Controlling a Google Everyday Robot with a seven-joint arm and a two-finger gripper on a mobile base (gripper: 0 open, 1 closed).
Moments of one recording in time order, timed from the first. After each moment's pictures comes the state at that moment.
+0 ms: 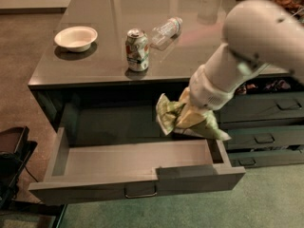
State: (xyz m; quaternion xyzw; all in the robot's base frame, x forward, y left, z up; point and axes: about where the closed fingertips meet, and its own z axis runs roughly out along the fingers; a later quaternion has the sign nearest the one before) arm 0.477 -0.091 0.826 -0.69 0.69 0.12 0.18
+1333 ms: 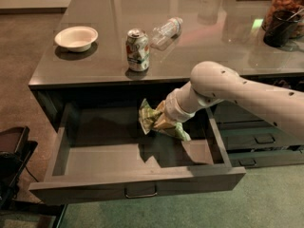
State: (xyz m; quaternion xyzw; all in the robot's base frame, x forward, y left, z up) arm 0.580 -0.034 0.693 -0.69 0.65 0.12 0.28
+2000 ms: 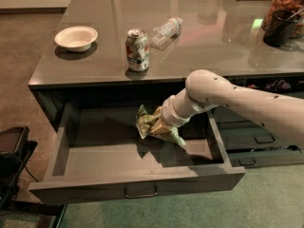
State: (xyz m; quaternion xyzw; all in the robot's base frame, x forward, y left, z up) arm 0.585 -0.022 0.657 -0.69 0.66 0.14 0.28
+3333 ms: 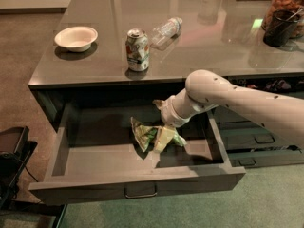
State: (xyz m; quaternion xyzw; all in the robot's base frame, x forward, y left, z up) arm 0.585 -0.021 0.656 -0.69 0.66 0.14 0.28
